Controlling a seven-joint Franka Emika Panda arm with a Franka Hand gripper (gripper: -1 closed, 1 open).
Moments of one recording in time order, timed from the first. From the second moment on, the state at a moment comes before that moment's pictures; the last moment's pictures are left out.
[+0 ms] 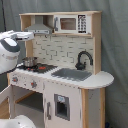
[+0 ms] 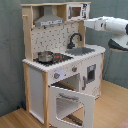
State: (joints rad) arm -0.52 -1.13 0.82 -2.35 -0.36 3.07 -1.31
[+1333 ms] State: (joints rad) arm -0.74 -0.87 0.79 -2.25 -0.36 3.25 -1.38
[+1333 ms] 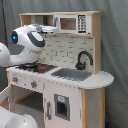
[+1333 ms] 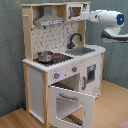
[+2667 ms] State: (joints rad) arm -0.97 -0.72 0.99 -2.08 -0.36 3.26 -1.42
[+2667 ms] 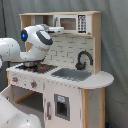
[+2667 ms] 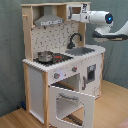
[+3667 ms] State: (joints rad) arm -1.09 -0.68 1.11 -1.97 -0.36 3.26 -1.42
